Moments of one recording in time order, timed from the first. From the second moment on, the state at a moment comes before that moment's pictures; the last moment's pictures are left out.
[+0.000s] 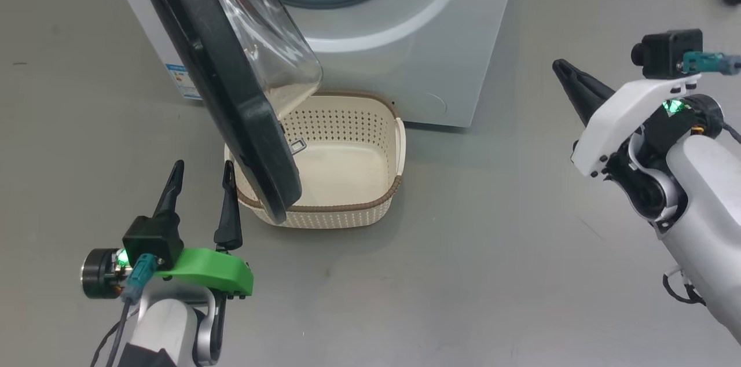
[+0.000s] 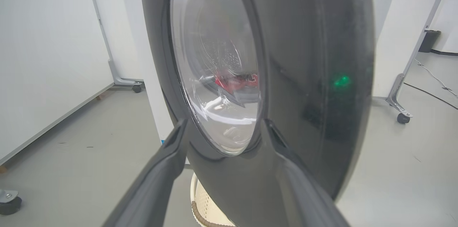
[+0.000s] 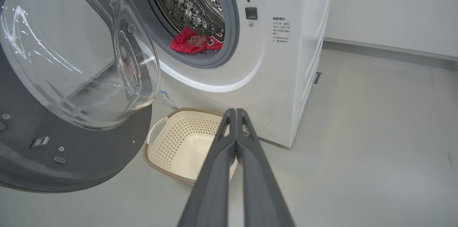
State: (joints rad) left arm -0.25 0.03 -0.21 0.31 -0.29 0.12 -0.25; right arm -0.67 -0.45 0.67 0.37 0.94 0.11 0.14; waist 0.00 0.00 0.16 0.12
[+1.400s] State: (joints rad) left arm -0.16 0.03 -0.10 0.28 -0.28 0.12 -0.25; right arm -0.22 -0.36 0.44 0.20 0.67 -0.11 -0.26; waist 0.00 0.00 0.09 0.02
